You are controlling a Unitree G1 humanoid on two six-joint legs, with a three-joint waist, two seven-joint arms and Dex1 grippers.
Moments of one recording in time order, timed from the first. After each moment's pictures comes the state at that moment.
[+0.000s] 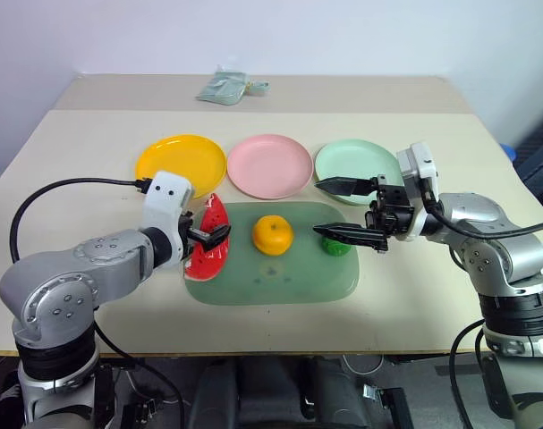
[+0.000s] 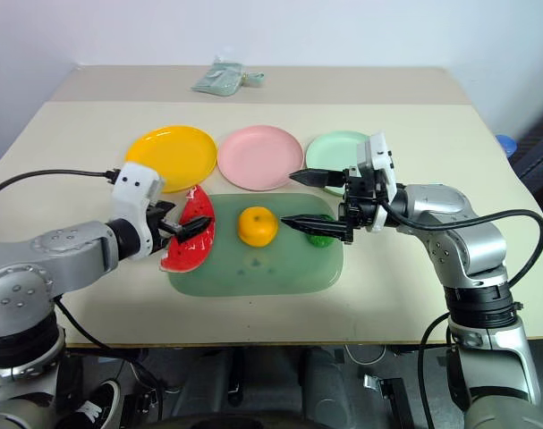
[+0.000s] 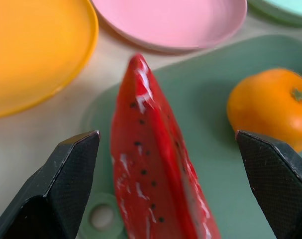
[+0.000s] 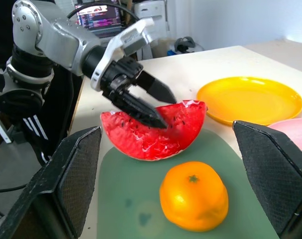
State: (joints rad) left arm -0.45 0.51 0.26 -0.67 -0.97 1.56 0.11; right arm -0.52 -0.66 -0.04 -0.18 0.70 0.56 1.16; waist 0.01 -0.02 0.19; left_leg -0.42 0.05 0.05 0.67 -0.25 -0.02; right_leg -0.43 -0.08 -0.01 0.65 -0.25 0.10
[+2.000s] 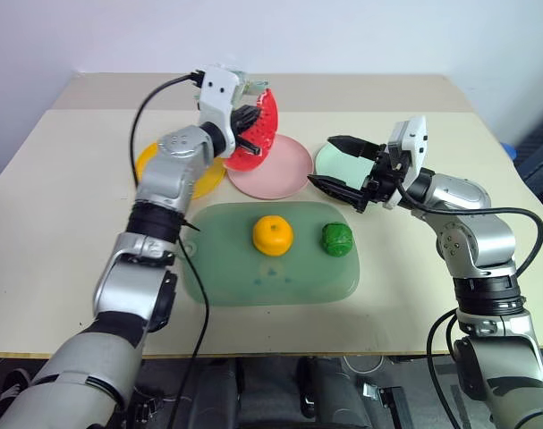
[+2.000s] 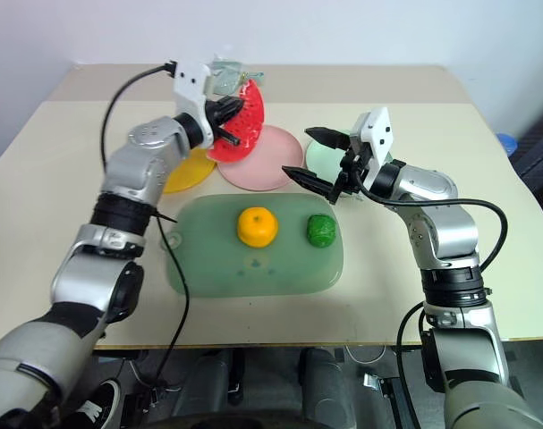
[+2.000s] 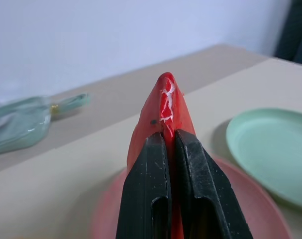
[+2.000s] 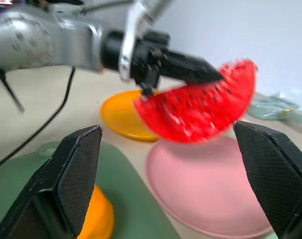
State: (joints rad) left arm -1.12 0.25 -0.06 0.72 -0.24 0.24 -0.46; right arm -0.61 -0.54 -0.05 -0.01 0.47 0.33 0.92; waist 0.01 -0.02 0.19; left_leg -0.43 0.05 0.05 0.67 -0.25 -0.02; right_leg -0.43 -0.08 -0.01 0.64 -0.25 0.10
